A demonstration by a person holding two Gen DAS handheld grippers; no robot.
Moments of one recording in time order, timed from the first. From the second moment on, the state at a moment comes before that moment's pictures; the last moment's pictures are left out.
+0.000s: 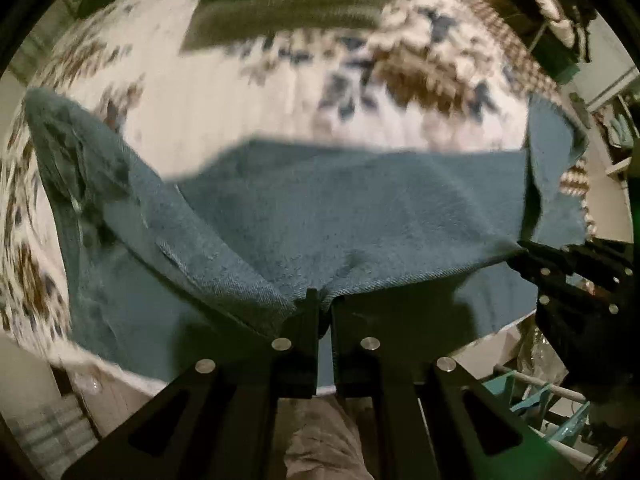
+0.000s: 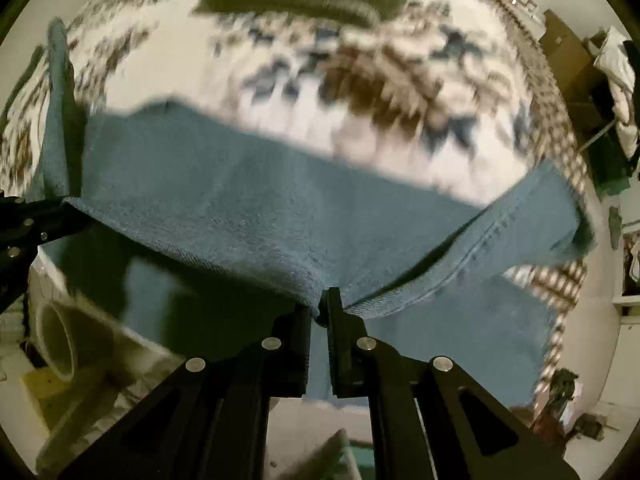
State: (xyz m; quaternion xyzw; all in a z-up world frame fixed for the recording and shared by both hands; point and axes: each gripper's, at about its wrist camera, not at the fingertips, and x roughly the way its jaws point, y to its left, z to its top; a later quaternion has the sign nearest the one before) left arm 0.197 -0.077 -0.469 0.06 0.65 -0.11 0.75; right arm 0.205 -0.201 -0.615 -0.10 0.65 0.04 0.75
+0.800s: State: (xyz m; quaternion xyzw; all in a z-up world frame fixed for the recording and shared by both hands) left arm 0.220 -0.101 -0.482 -0.01 0.63 -0.04 0.78; right arm 0.206 -0.381 -0.570 0.17 0.64 -0.13 0.74
